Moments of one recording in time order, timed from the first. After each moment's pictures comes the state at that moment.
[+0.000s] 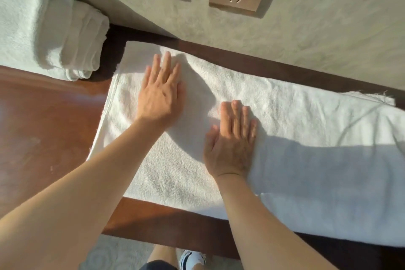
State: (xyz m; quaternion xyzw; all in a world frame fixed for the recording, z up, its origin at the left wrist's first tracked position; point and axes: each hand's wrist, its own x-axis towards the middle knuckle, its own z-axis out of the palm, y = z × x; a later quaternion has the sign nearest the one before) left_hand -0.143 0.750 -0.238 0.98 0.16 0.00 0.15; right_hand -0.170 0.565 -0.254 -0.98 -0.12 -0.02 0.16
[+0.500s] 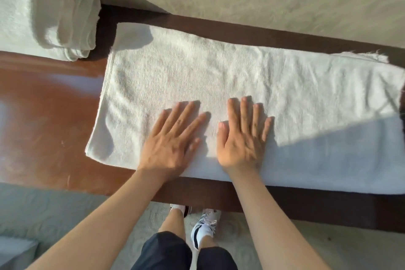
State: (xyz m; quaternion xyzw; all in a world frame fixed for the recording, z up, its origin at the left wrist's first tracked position) left_hand -0.287 0.679 -0.240 0.99 0.00 -0.05 0.13; right_hand -0.223 0.501 -0.259 -0.99 -0.12 0.03 0.10
